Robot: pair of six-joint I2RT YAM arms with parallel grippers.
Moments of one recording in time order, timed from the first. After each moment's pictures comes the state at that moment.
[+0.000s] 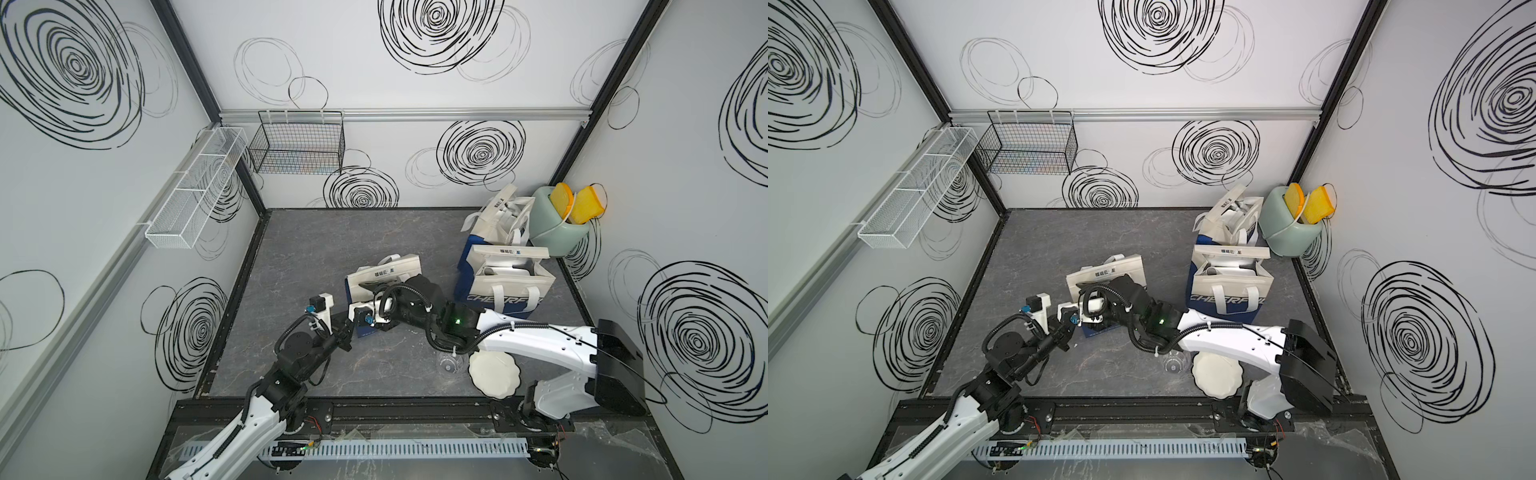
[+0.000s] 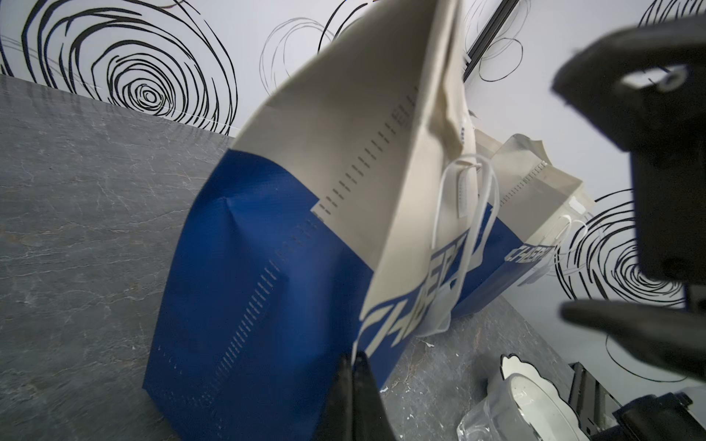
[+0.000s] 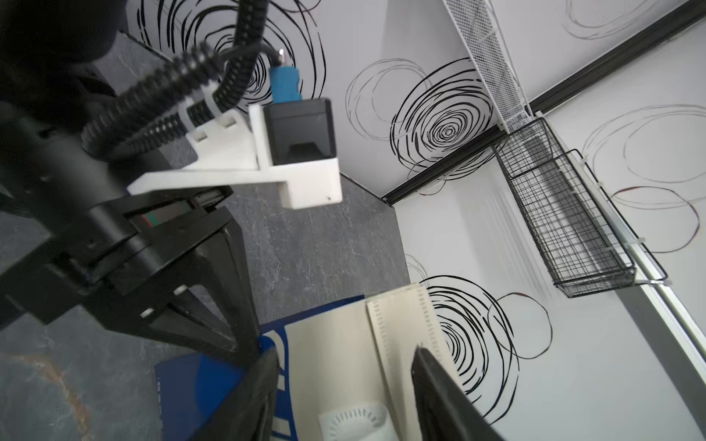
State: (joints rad) left arm -0.52 0.40 0.04 0.28 0.12 -0.53; right arm 1.16 1.49 1.07 0.11 0.08 -0.84
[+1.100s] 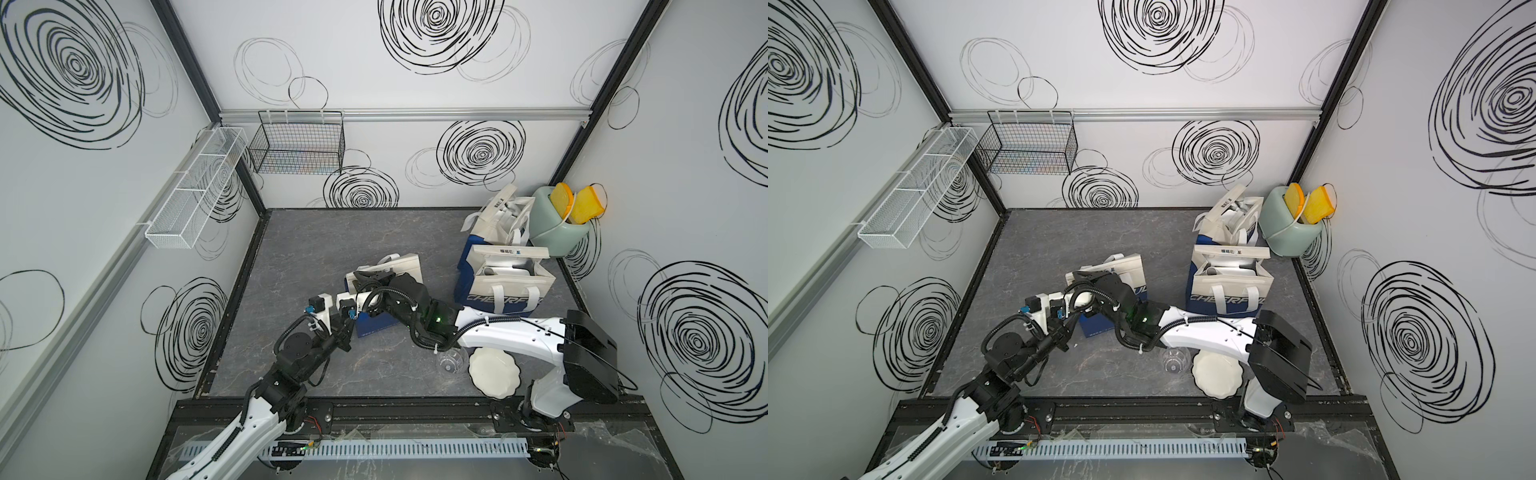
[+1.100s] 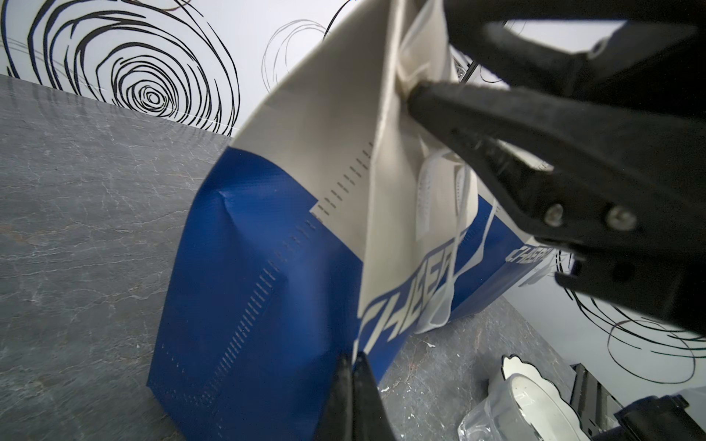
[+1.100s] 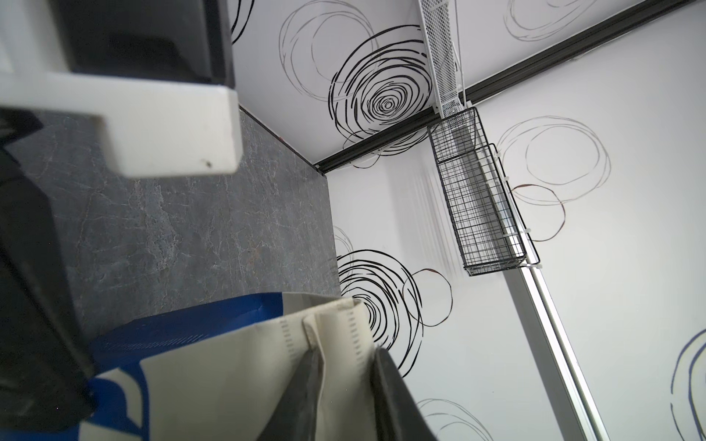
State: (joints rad) left arm -0.52 0.38 0.04 0.25 0.11 -0.53; right arm 1.16 1.61 1.12 0.29 0.31 -1.02
